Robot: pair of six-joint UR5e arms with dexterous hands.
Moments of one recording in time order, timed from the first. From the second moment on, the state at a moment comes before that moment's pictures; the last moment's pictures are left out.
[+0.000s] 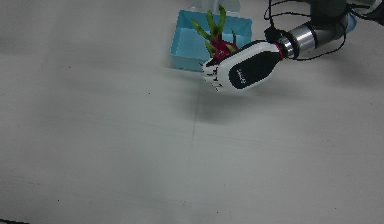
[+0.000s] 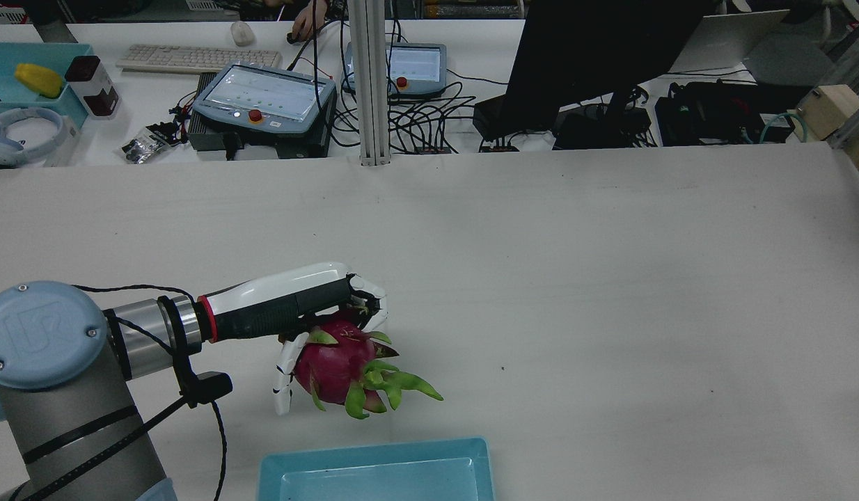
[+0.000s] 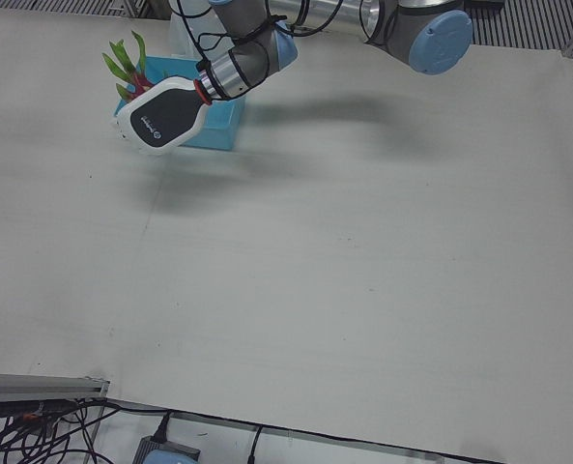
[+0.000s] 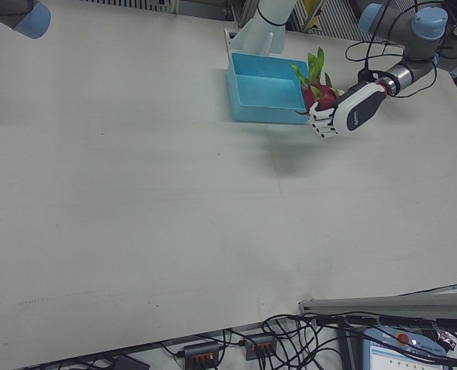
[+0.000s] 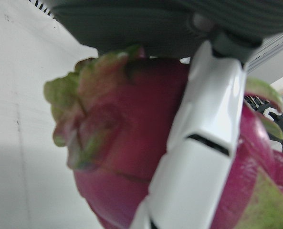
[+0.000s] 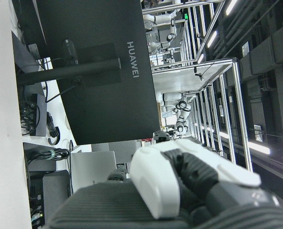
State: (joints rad) left arm -0.61 -2.19 -1.99 0.70 1.67 0.97; right arm 1.47 -1.64 1.69 -3.22 -1.55 0.16
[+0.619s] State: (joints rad) left arm -0.41 -2.23 -2.04 0.73 1.65 0.95; right arm 1.47 -1.64 1.69 -3.22 -1.55 0.16
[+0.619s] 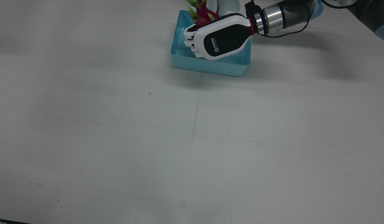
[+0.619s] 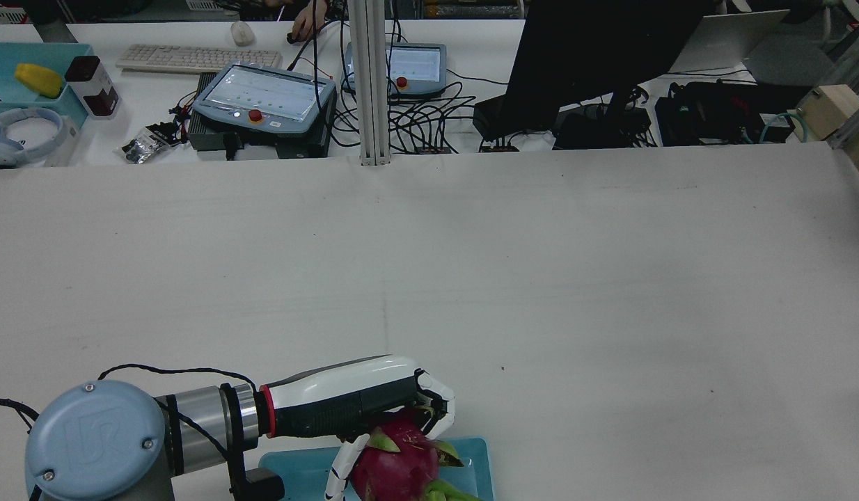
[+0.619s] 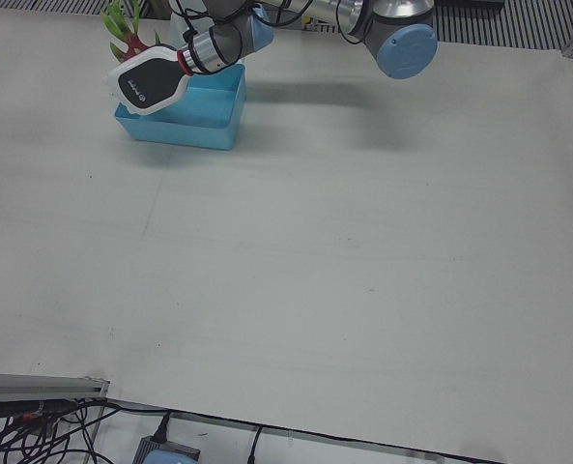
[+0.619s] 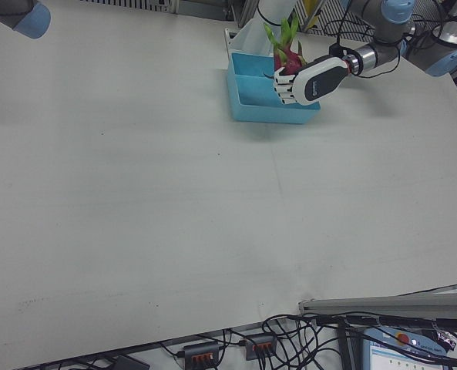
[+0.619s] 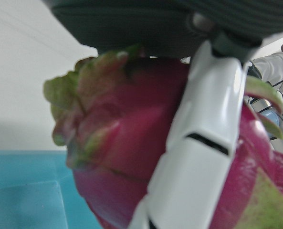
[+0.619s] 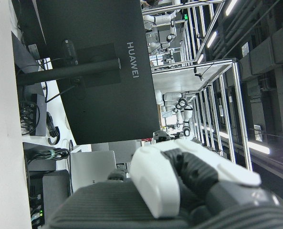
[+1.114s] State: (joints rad) left arm -0.29 -2.22 -2.08 0.75 1.62 0.96; right arm 1.47 -1.64 1.69 -3.22 -1.55 0.16
